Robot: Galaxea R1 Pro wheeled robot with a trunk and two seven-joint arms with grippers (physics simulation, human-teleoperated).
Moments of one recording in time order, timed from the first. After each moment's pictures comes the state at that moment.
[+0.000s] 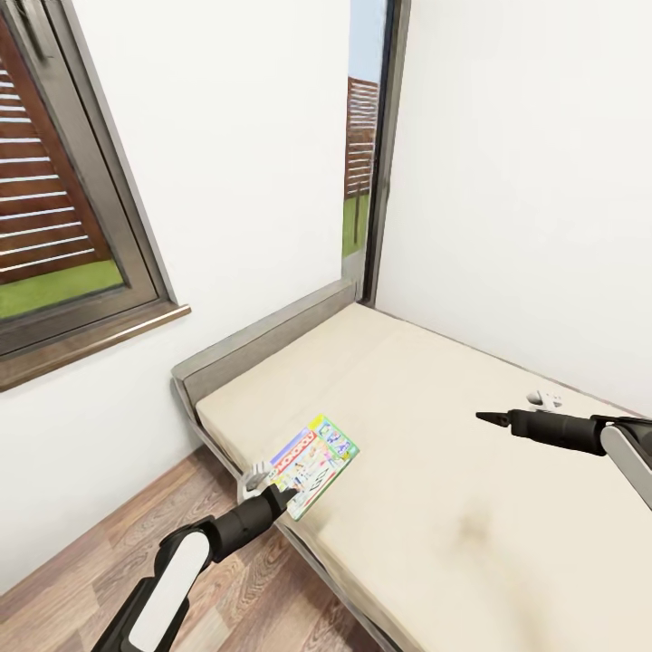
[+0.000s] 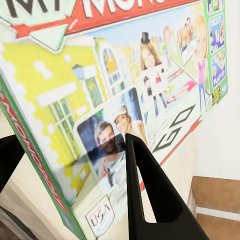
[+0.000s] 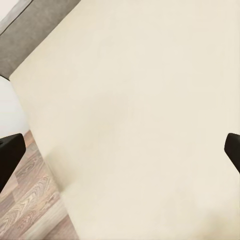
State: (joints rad) left arm -0.28 0.01 -0.18 -1.29 1.01 0.60 -0.03; right arm -0.69 -0.61 0.12 -1.06 -0.65 0.78 0.56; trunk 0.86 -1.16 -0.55
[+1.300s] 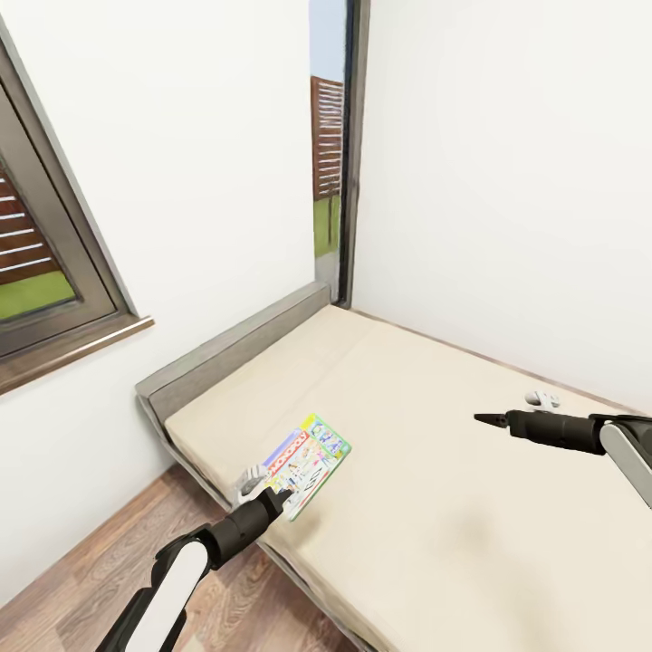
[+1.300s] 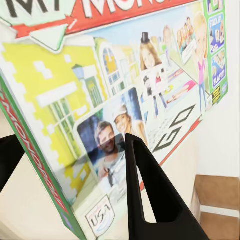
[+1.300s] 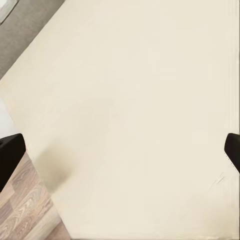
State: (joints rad) left arm -0.26 0.01 -0.18 -1.30 1.00 0.52 -0.04; right arm -0.69 -0.61 0.12 -1.09 -0.65 0.83 0.55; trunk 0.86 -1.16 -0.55
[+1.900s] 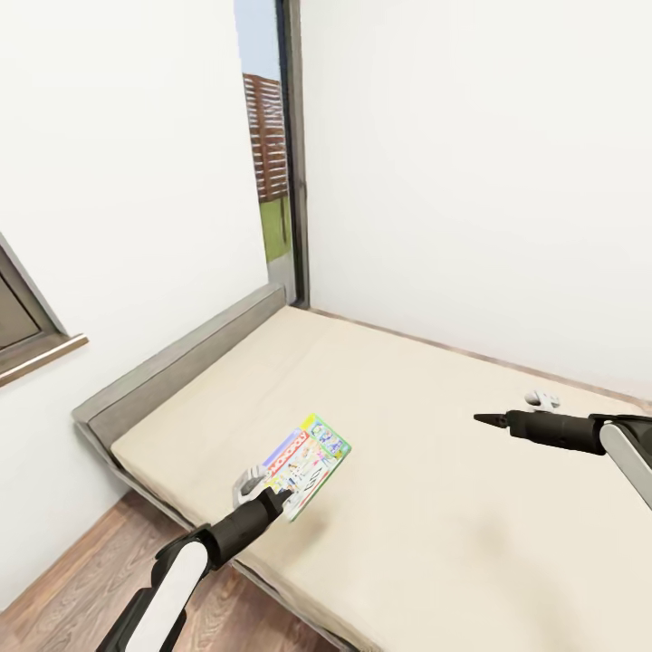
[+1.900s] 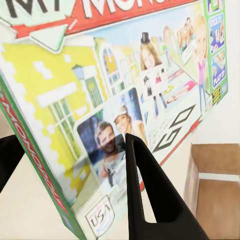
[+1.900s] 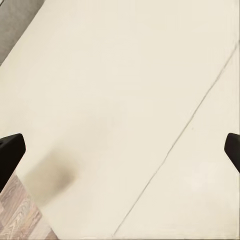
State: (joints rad) left arm -0.26 0.01 -0.18 -1.30 1.00 0.52 -0.04; right arm -0.69 -0.61 0.12 -1.09 -0.66 0.84 0.55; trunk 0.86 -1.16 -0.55
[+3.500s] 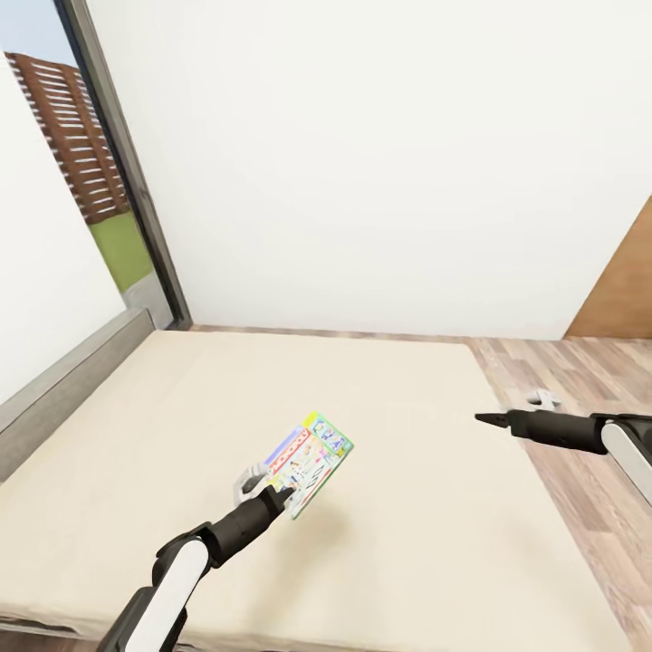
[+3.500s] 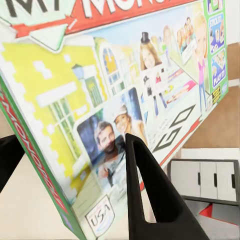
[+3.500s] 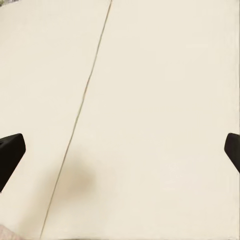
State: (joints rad) left arm -0.26 0.01 -0.19 -1.31 1.01 0.53 -0.04; right arm -0.68 -0.62 0.12 -1.10 -0.66 0.84 0.55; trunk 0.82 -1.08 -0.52
